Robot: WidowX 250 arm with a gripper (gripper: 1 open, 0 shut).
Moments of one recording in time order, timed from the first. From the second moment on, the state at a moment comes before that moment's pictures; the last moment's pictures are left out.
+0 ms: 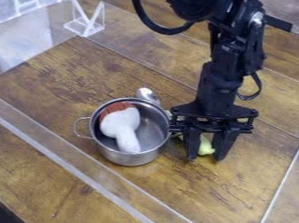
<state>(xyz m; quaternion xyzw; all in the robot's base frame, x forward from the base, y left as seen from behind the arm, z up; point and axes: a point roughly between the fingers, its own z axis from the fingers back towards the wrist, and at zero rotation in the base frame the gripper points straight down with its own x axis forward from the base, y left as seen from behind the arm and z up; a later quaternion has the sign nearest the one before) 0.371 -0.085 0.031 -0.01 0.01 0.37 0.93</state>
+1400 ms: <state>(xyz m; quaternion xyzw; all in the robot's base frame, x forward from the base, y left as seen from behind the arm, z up) 0.372 -0.080 0.058 -0.01 0.02 0.34 0.94</state>
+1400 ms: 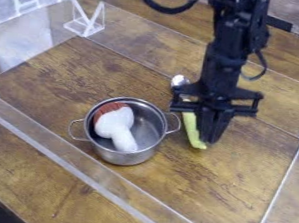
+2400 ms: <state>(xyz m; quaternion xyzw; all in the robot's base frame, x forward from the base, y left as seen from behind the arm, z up) 0.375 -0.067 0.076 0.02 0.03 0.23 0.97</state>
